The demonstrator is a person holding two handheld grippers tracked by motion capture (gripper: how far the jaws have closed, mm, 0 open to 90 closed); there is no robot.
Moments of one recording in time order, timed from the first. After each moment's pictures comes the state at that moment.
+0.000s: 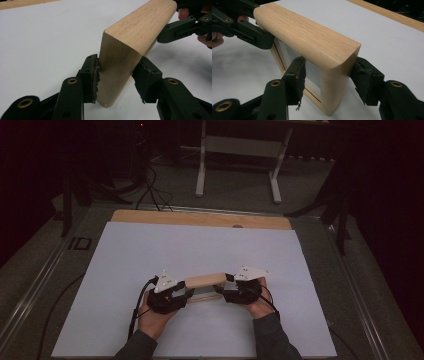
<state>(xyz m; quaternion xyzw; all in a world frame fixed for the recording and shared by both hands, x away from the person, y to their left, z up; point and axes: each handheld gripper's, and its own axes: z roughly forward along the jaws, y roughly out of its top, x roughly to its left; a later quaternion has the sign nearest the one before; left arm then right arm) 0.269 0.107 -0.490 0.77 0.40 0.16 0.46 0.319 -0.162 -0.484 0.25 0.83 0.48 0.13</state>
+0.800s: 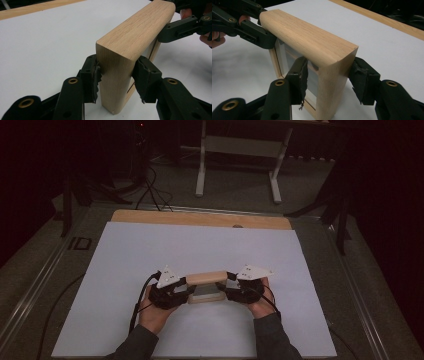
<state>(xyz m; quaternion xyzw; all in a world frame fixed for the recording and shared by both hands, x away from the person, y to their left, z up) 0.280 0.104 -0.481 0.78 0.38 0.16 0.47 0.317 -0.166 -0.478 0.26 0.82 0.48 0.15</state>
